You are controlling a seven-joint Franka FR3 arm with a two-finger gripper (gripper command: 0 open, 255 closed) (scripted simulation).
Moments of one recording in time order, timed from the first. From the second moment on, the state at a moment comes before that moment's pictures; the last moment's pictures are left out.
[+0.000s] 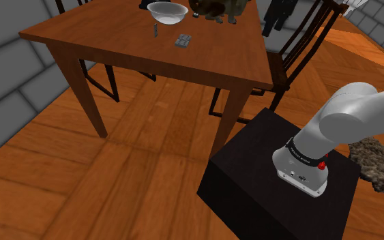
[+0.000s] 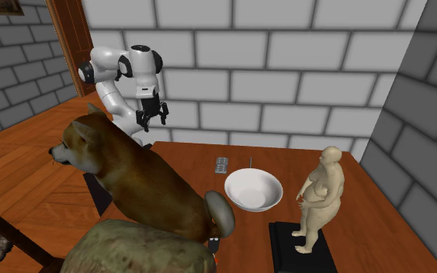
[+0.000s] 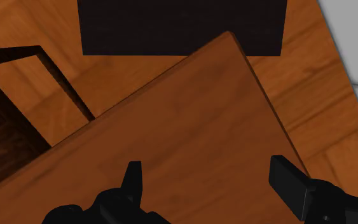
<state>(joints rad) -0.01 -0.75 -0.05 -2.34 -0.03 1.60 -0.06</state>
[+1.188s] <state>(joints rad) -0.09 -0.20 0.22 -2.00 0.04 1.81 0.70</state>
